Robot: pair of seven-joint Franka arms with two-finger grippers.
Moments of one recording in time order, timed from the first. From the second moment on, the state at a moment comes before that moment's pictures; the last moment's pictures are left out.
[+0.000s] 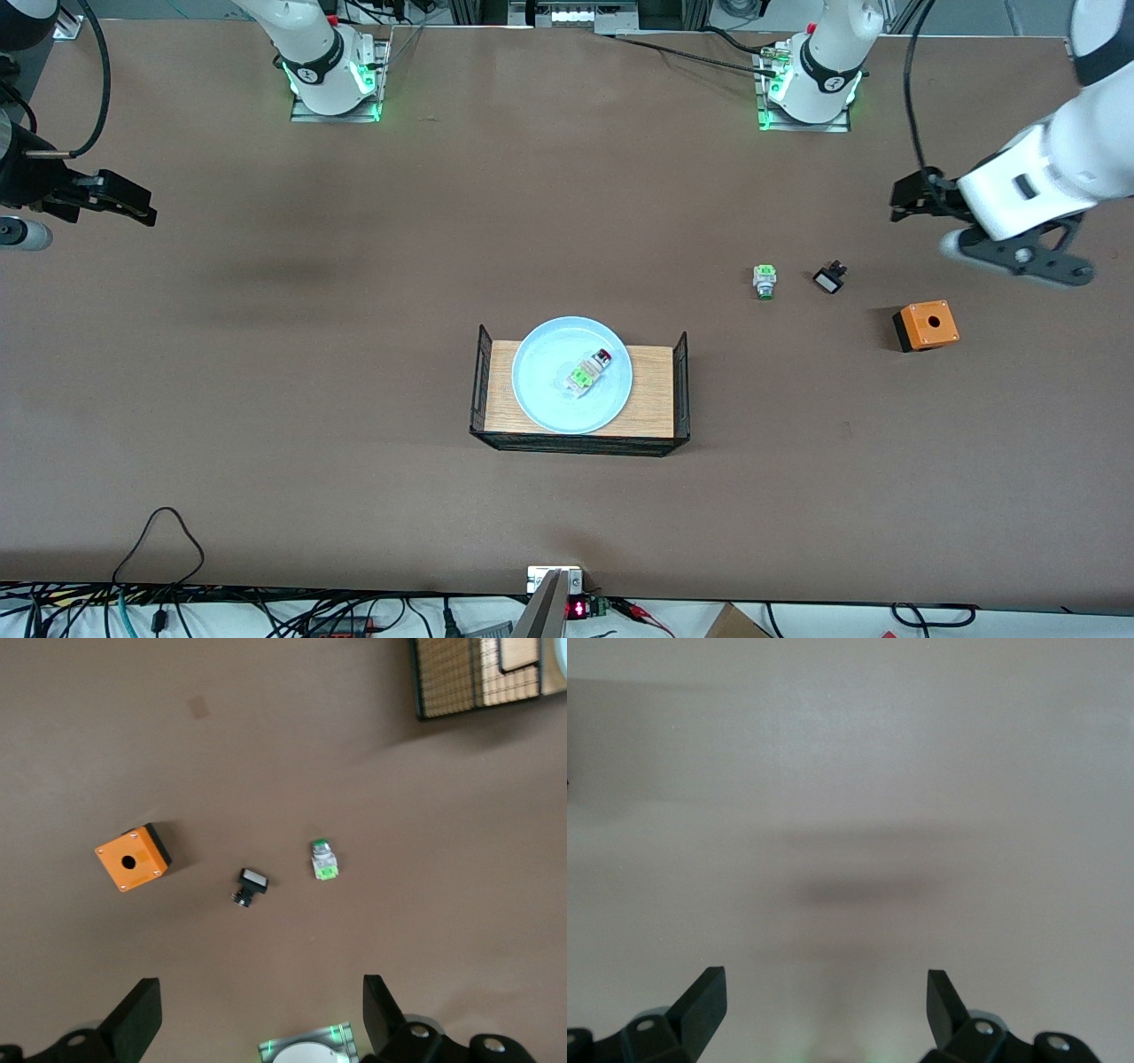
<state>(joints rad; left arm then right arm) -0.08 0.11 -0.01 -1.47 -0.03 1.41 0.13 0.08 0.03 -0.10 -1.60 -0.04 1.55 0.01</state>
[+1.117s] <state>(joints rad) -0.12 -0.05 0.09 -1.69 0.03 1.59 -0.03 0.08 0.03 -0.09 -1.60 -0.04 1.55 -0.02</state>
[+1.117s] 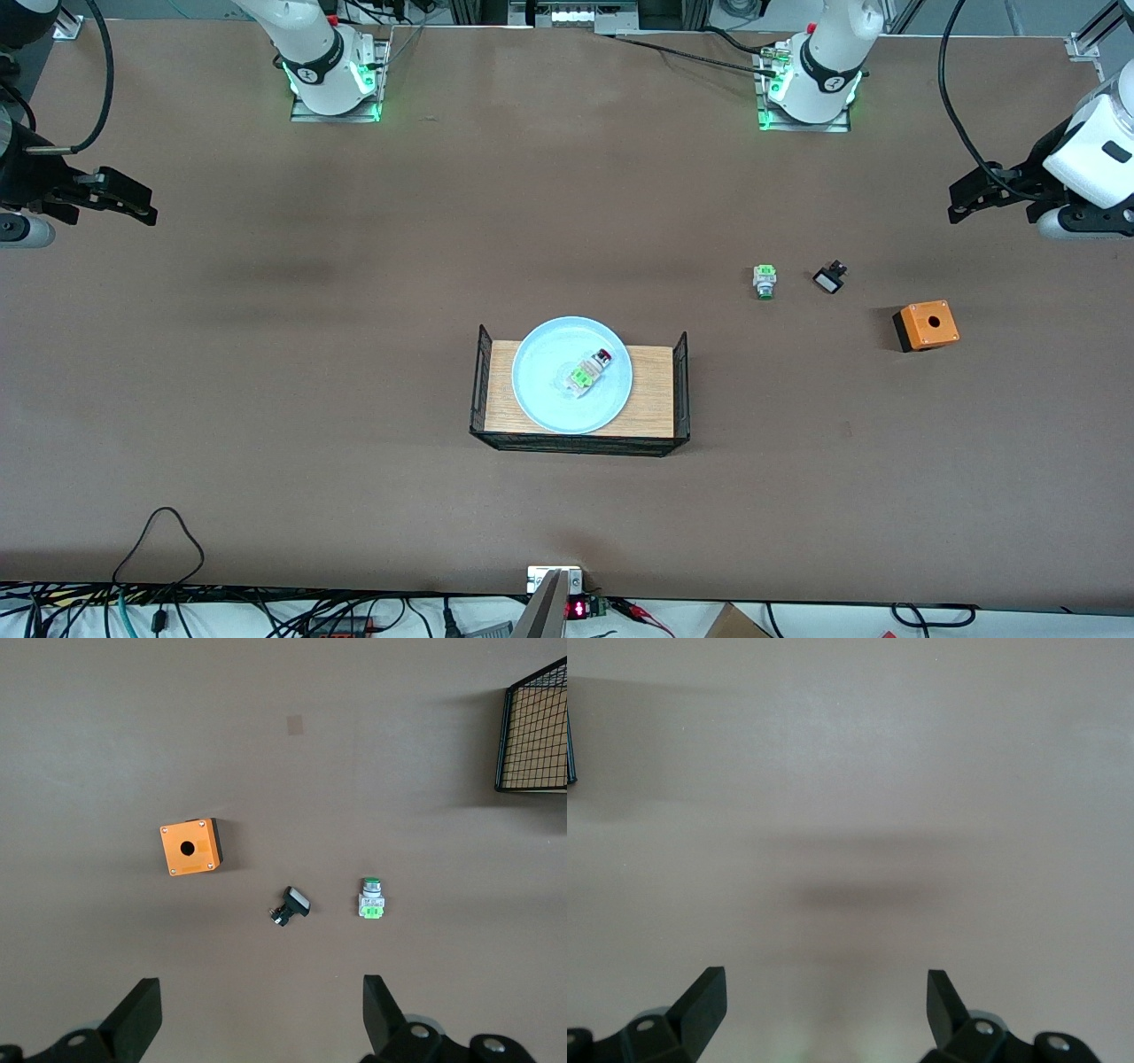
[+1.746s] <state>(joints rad) -0.12 -0.05 0.09 -1.70 0.03 1.59 -0.03 0.08 0.03 -0.09 -1.60 -0.04 1.55 -0.02</state>
